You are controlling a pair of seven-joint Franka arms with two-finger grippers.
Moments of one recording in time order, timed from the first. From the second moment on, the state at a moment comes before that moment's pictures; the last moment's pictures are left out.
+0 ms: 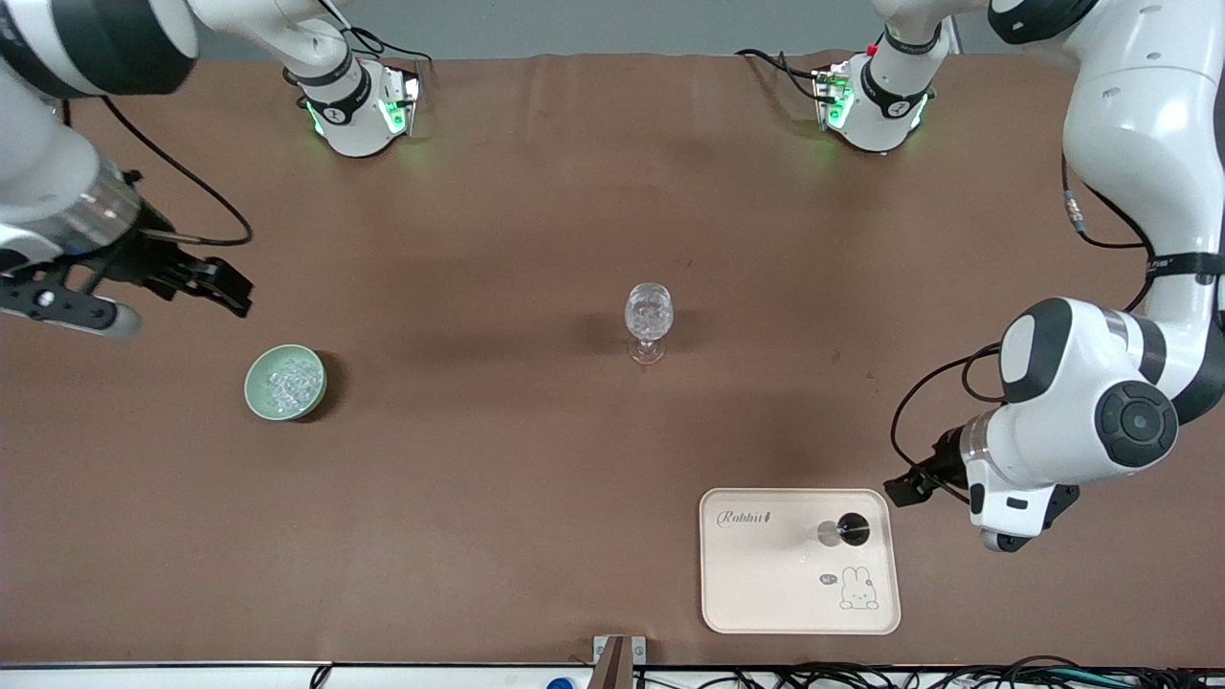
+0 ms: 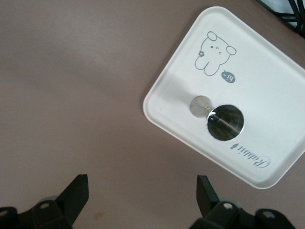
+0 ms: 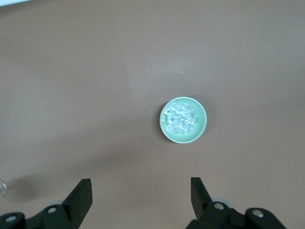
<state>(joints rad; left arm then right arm) 0.18 0.76 -0.53 -1.16 0.32 1.81 -0.84 0.29 0.06 -0.16 -1.55 -0.04 1.61 0.35</state>
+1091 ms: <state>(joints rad) 0.18 0.34 -0.47 -1.20 0.22 1.52 -0.30 0.13 -0.11 -0.16 -1.68 -0.04 1.56 0.03</state>
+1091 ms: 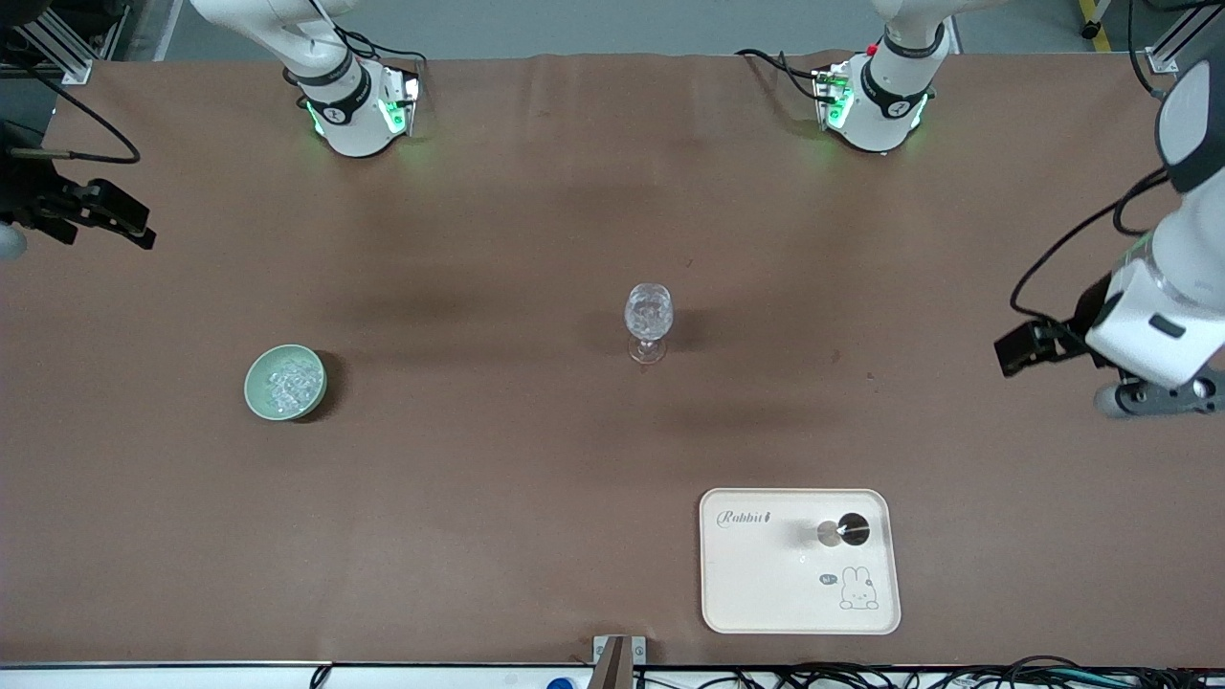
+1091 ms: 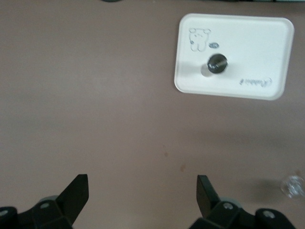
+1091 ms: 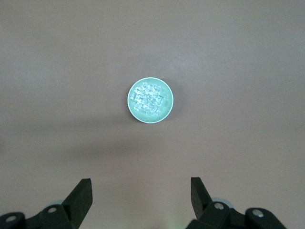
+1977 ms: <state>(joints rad) 0.03 -0.08 -0.20 -1.61 0.04 1.53 -0.17 0.10 -0.11 -0.15 -1.70 -0.04 1.57 -0.01</state>
